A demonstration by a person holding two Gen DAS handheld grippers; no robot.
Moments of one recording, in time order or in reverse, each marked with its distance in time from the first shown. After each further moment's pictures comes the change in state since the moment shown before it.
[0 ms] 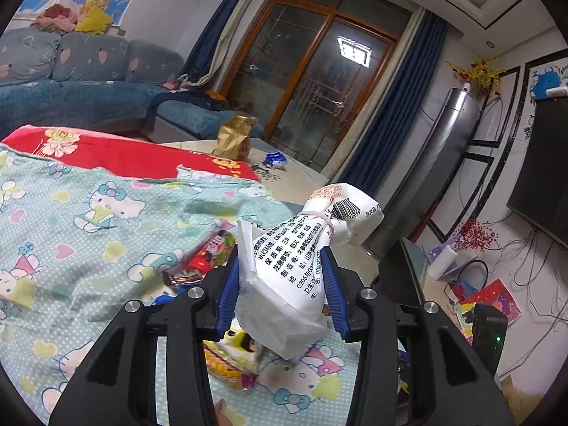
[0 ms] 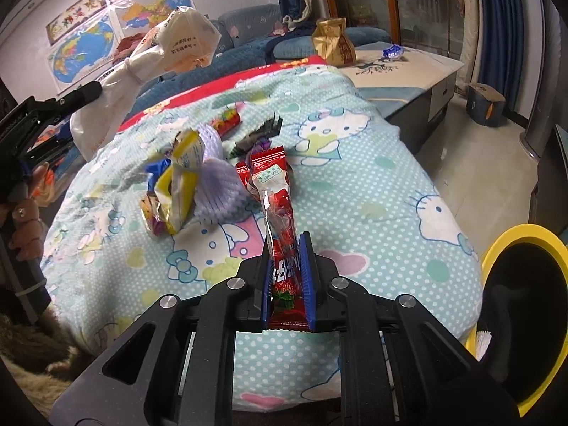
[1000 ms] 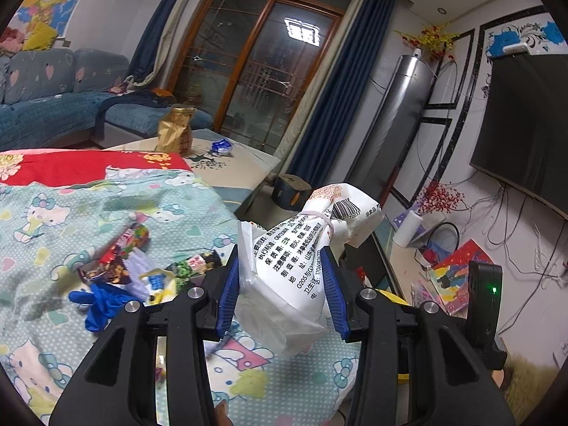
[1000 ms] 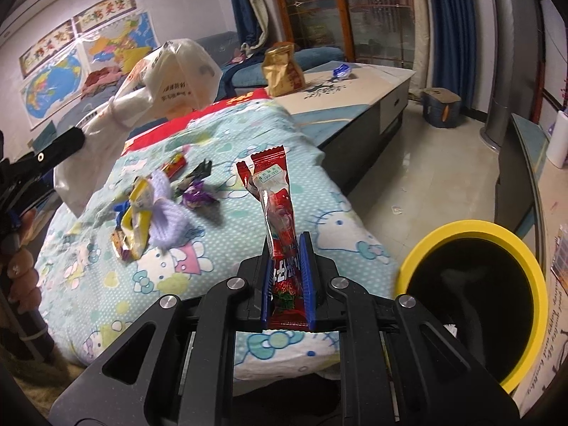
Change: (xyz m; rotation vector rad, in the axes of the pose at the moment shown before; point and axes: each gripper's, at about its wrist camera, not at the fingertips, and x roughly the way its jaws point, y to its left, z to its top) left arm 0.028 -0.085 -0.024 0.143 0.069 -0.151; right arm -0.053 -0.059 0.000 0.108 -0.105 -0.128
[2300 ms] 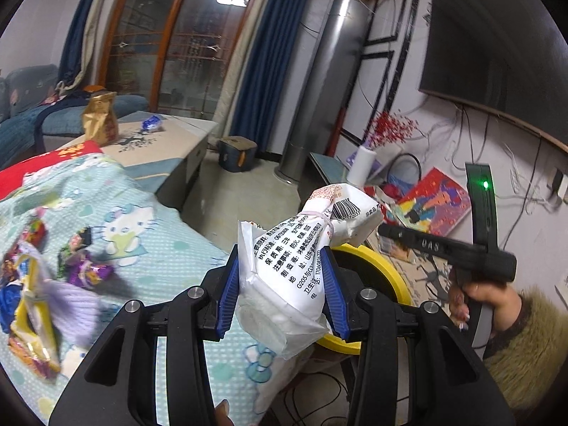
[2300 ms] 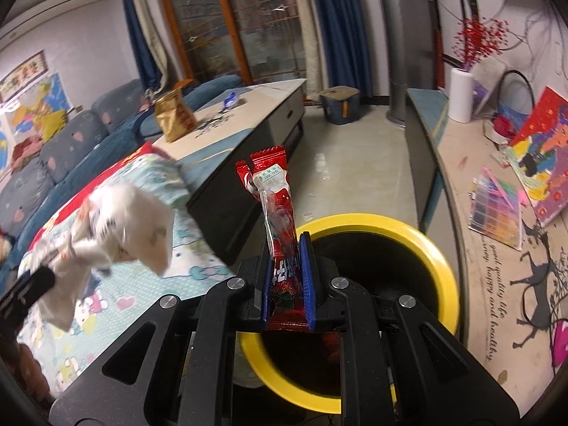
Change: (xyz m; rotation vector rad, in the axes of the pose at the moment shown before) left arm 0.072 -0.110 -0.056 0.215 0.175 -0.167; right arm -0.054 -0.130 -0.013 0.274 -0.111 -0.290
